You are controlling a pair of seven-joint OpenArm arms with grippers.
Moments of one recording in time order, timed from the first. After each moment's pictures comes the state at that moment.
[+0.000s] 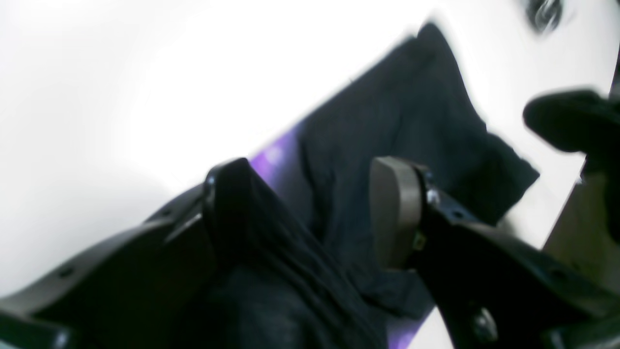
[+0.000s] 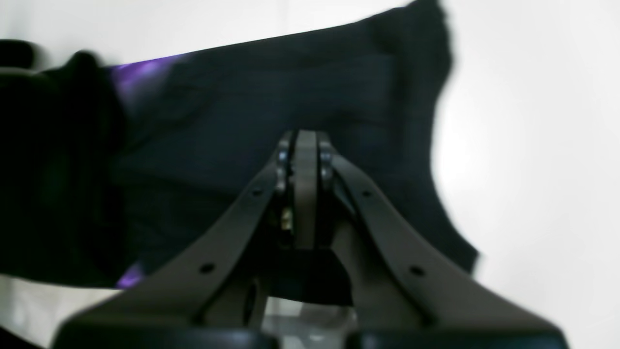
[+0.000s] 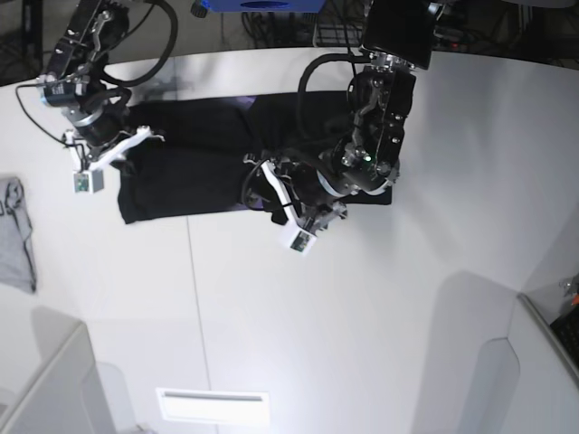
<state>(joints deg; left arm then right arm) -0.5 0.2 13.9 97.9 -24.8 -16.1 53.7 -17.6 -0.7 28.1 111.8 22.1 24.1 -56.2</state>
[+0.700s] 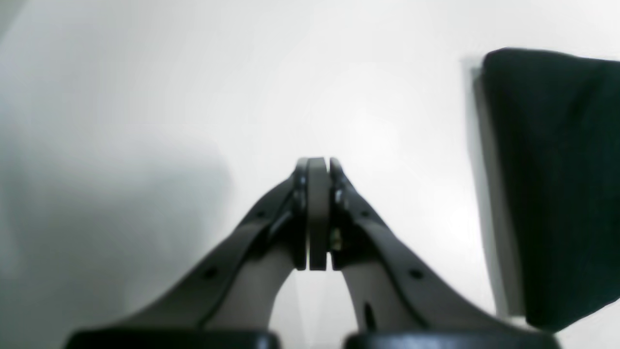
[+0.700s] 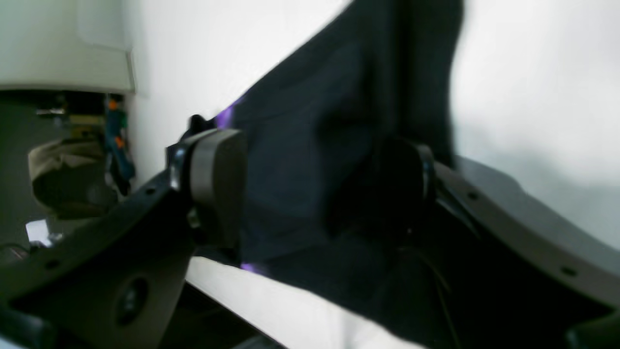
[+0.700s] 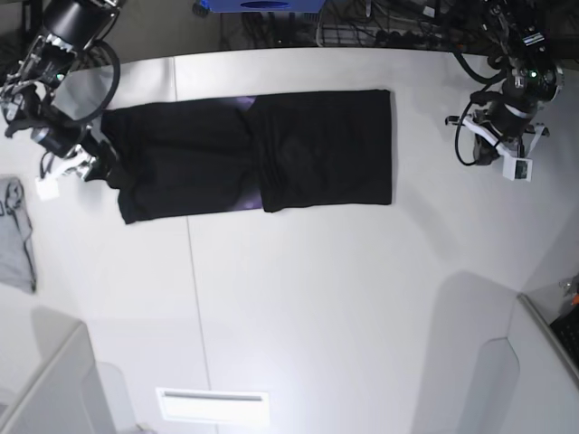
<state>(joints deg) 24.6 -11.7 -33.0 106.5 -24.2 -27.0 45.7 -3.8 11.5 41.0 79.9 62.0 23.9 -77.9</state>
